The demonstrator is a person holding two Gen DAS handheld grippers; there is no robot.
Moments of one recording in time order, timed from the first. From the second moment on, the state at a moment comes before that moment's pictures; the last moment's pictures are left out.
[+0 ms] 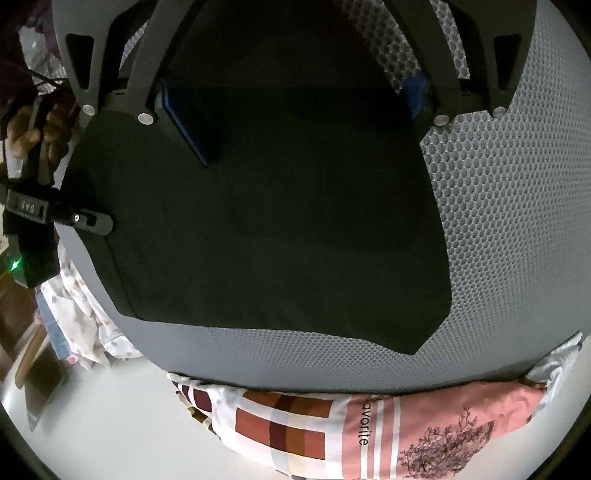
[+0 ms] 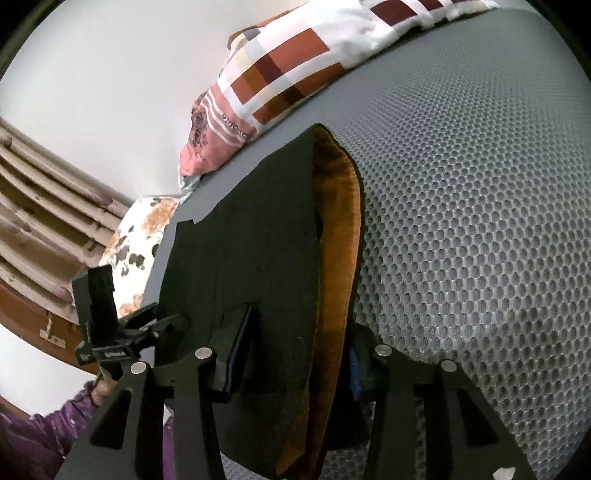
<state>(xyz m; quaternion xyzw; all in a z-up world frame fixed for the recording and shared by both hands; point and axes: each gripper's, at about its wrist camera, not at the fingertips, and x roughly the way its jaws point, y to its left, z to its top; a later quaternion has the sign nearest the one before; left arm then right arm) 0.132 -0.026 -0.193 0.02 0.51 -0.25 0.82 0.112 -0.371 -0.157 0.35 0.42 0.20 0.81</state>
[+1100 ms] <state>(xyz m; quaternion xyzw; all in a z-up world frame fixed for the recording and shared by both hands) 0.129 -0.022 -0.186 0.05 0.48 -0.23 0.84 0.127 -0.362 -0.150 0.35 0.46 0.20 0.79</state>
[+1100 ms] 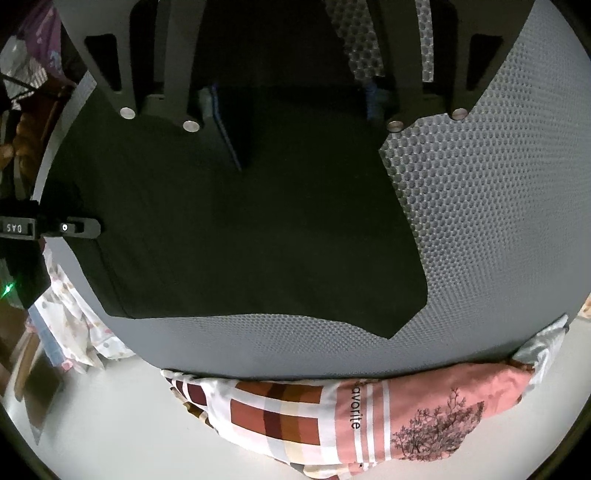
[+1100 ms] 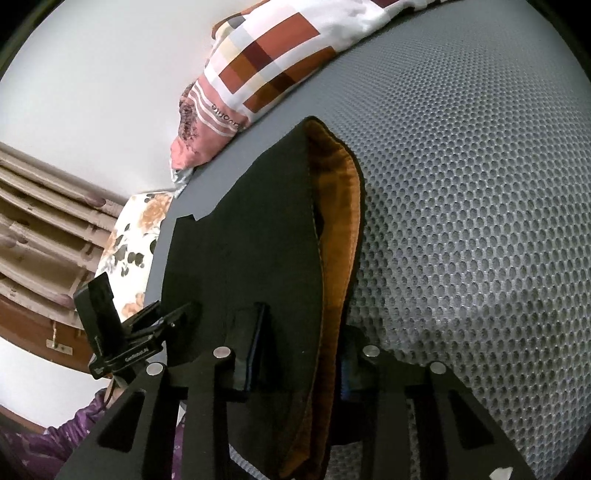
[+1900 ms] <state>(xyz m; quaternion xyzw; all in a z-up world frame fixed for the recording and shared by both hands) 0.250 0.044 -0.168 0.07 0.43 -0.13 0.89 0.267 -0.303 -0.127 0.34 0.43 0.26 0.80</state>
